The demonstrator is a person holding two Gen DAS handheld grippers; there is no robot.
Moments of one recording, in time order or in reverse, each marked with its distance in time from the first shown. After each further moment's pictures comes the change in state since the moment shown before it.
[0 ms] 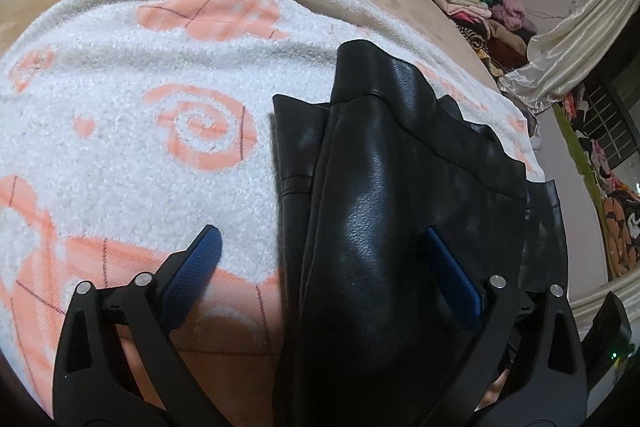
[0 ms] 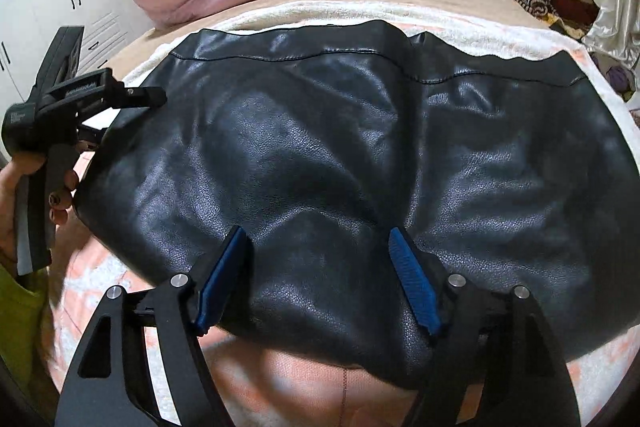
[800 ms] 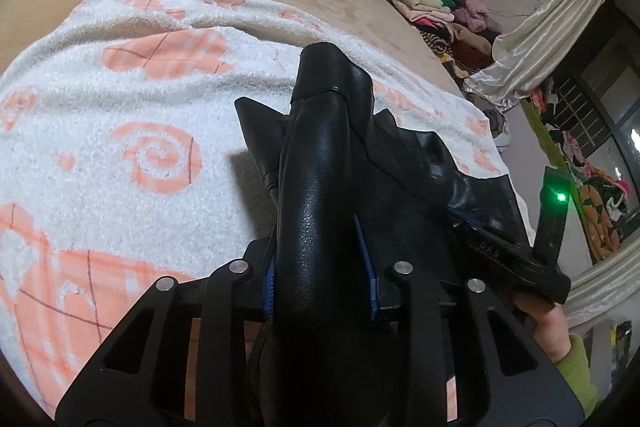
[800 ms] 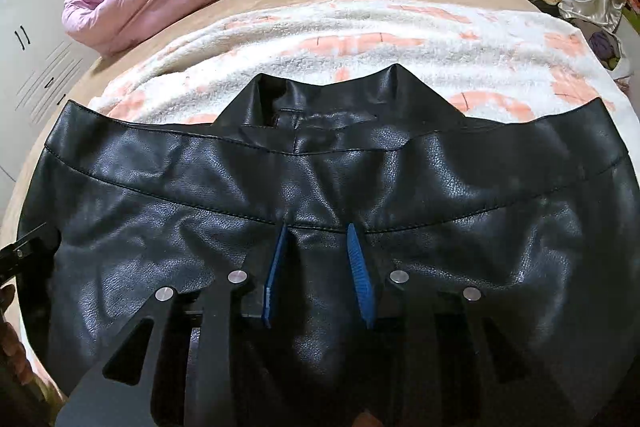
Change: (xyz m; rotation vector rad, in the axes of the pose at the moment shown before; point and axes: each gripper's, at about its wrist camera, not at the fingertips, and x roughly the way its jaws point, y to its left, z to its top) left arm -0.028 -0.028 0.005 0.061 -0.043 -0.094; right arm 0.070 -0.043 0.102 0.157 0.068 -0.078
